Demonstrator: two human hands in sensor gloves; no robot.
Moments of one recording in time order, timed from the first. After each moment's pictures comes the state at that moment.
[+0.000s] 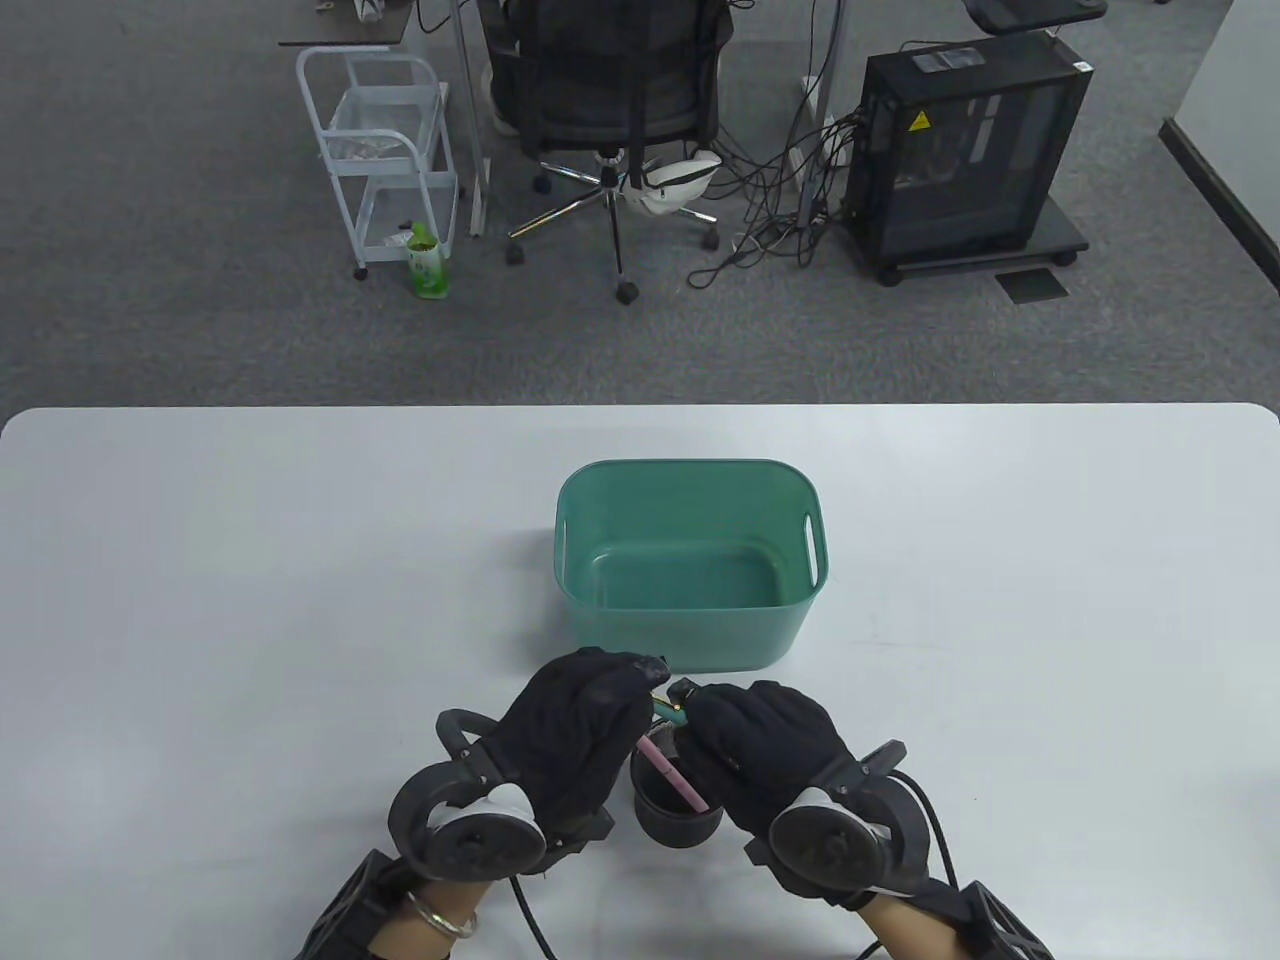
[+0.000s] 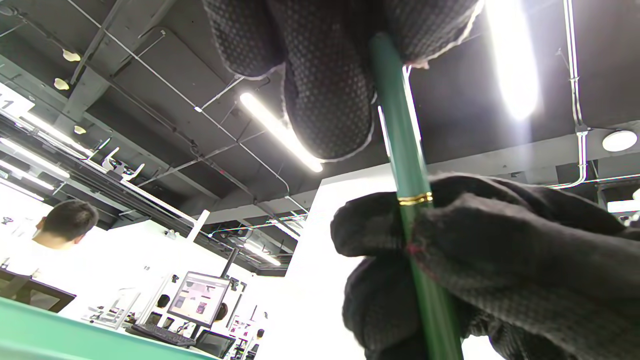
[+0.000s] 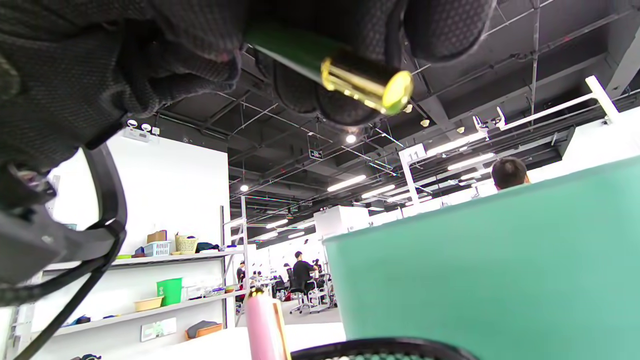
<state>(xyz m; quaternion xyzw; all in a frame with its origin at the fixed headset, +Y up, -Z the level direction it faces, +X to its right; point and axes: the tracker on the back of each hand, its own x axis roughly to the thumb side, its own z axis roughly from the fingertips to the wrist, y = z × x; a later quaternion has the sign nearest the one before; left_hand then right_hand) -0.125 -0.616 -0.232 0.33 -0.36 0.28 0.83 0.099 -0.646 -0.229 0.26 -0.28 0.90 0.22</state>
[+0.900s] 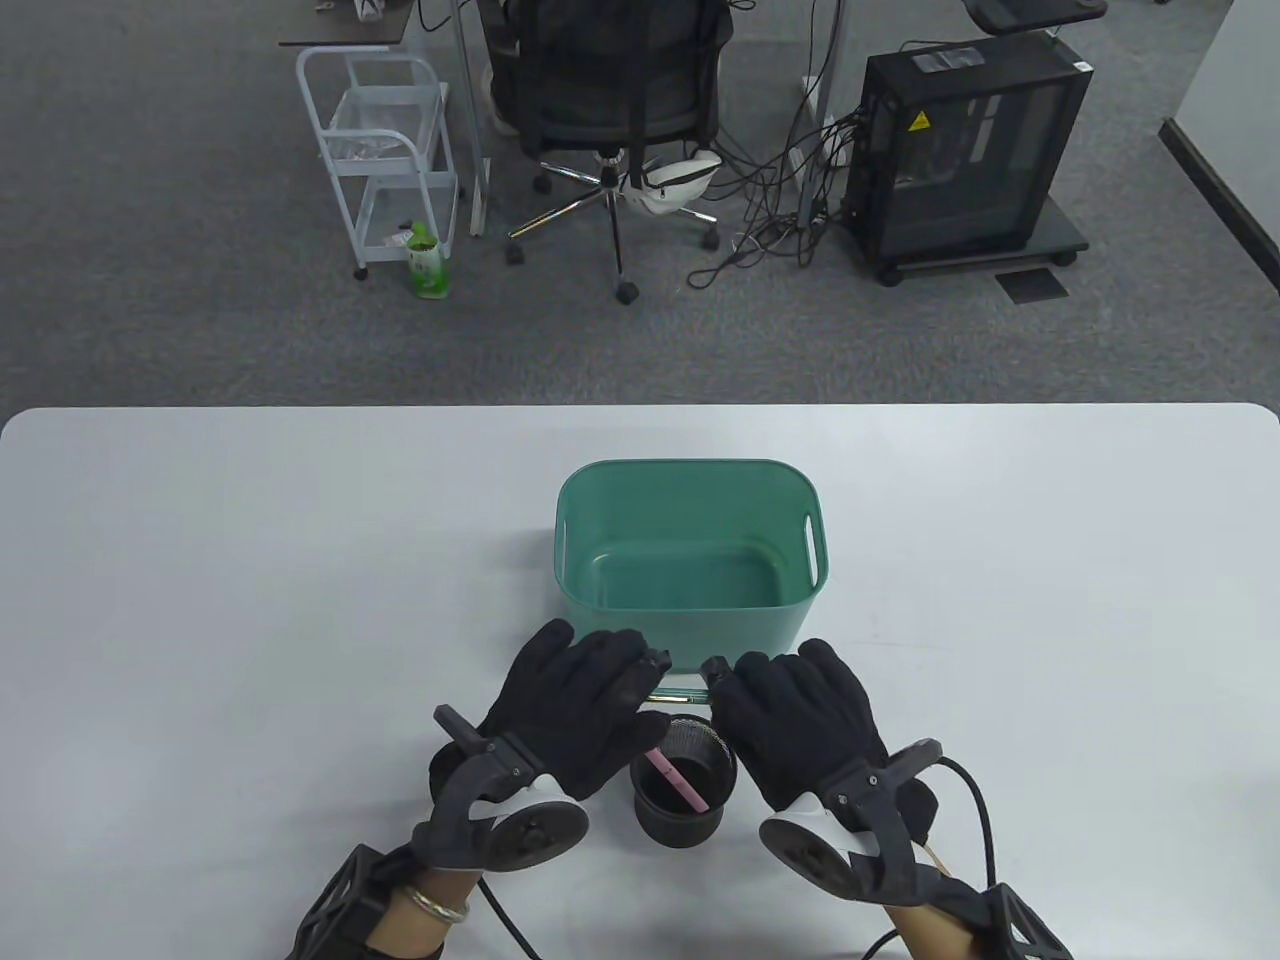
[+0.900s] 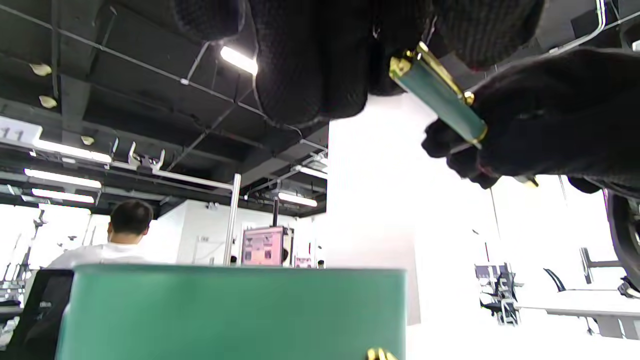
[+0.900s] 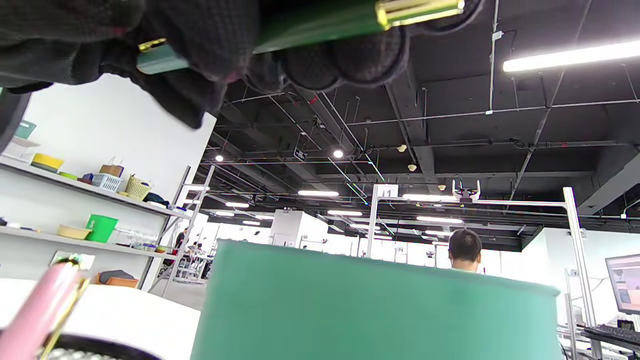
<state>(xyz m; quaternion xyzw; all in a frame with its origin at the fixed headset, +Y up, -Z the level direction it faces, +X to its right) -0.118 -0.630 -0.243 0.26 -0.35 0.10 0.89 0.106 -0.637 -0.226 0.23 -0.35 0.91 0.04</state>
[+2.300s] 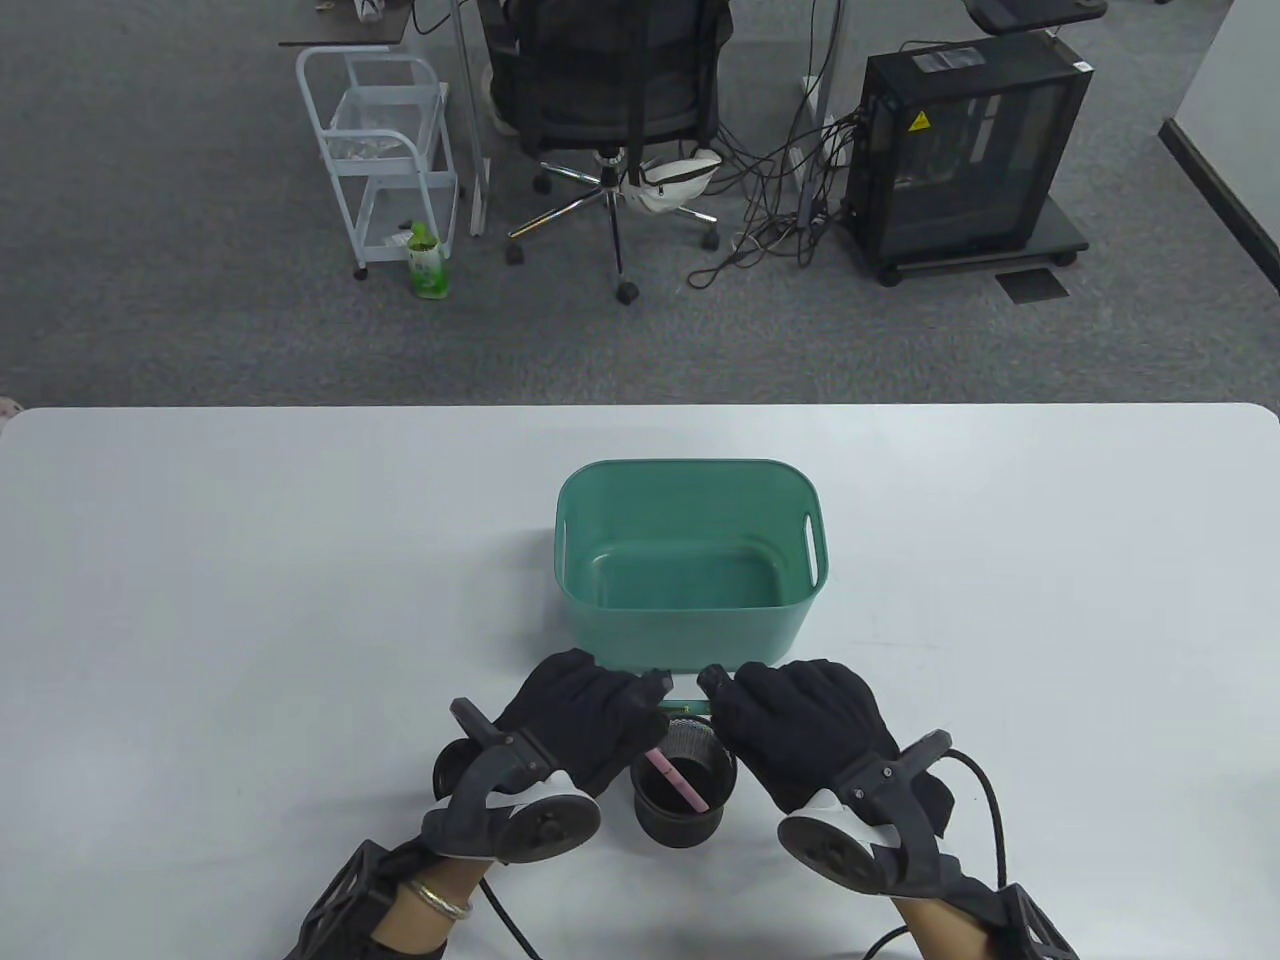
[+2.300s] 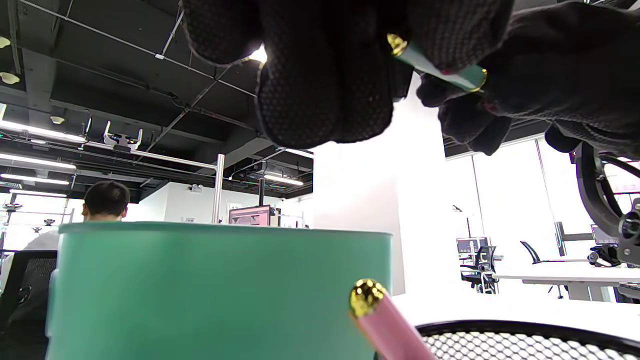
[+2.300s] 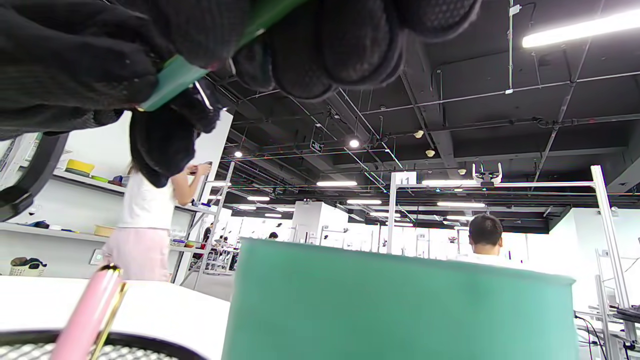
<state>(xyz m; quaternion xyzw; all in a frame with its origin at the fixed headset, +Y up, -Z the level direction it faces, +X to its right) -0.112 -0.637 -0.247 0.24 -0.38 0.08 0.89 0.114 -0.633 -0.228 0.26 -0.32 0.91 0.06</state>
